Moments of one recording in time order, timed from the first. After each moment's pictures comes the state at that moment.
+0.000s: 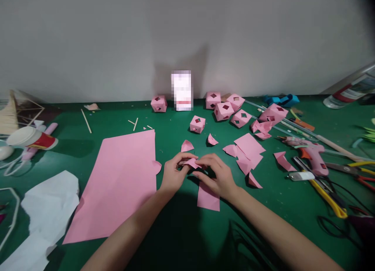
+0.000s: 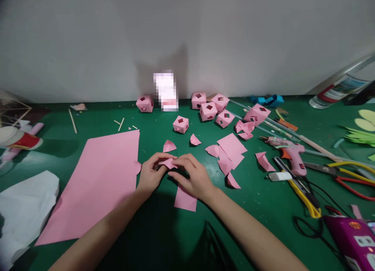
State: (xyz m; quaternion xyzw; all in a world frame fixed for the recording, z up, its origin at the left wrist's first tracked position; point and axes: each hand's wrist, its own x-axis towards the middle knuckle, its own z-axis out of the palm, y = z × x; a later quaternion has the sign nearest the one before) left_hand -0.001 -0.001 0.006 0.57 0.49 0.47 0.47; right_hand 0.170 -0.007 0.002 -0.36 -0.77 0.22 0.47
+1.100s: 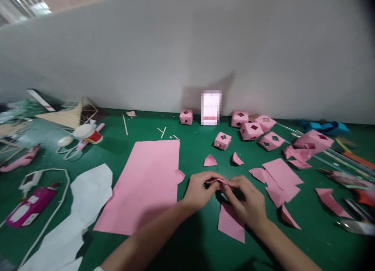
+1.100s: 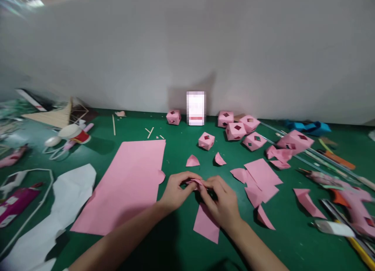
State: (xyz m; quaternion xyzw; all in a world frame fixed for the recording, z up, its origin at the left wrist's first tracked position) left_hand 0.002 -0.003 0.006 0.62 0.49 0.44 0.43; right_hand 0.173 -0.007 -0.006 -0.39 -0.77 0.19 0.47
